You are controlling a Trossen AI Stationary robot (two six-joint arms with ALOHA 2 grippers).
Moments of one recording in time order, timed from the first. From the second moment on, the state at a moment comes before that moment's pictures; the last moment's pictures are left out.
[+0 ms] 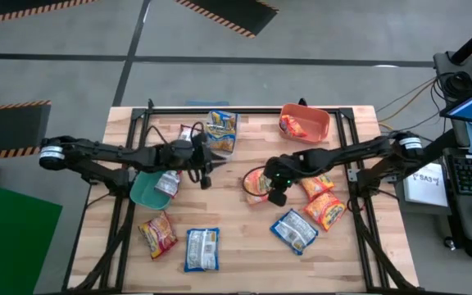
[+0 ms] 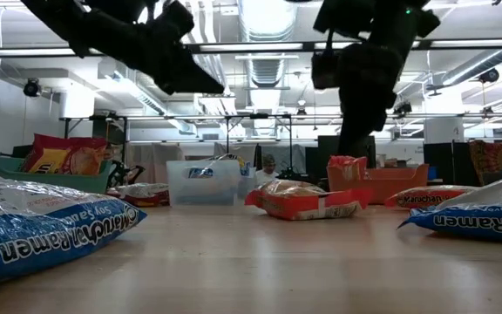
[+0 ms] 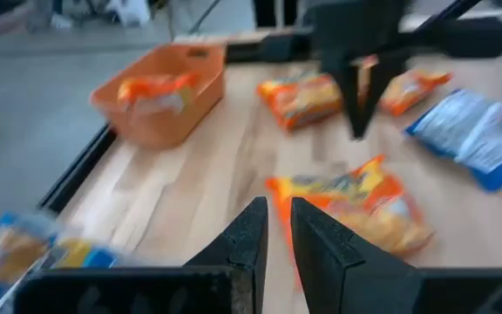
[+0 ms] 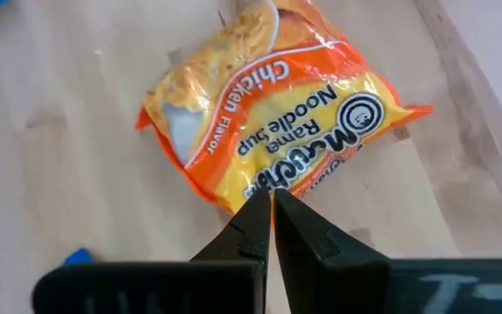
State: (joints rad) left arm 0.08 1.26 0.66 0.23 -0.12 0.10; right arm 0.01 1.52 0.99 -0.54 -0.03 0.36
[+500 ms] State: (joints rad) left arm -0.04 1.46 0.67 0.45 -0.13 -0.05; right arm 0.01 1.34 0.74 -0.35 0.00 0.61
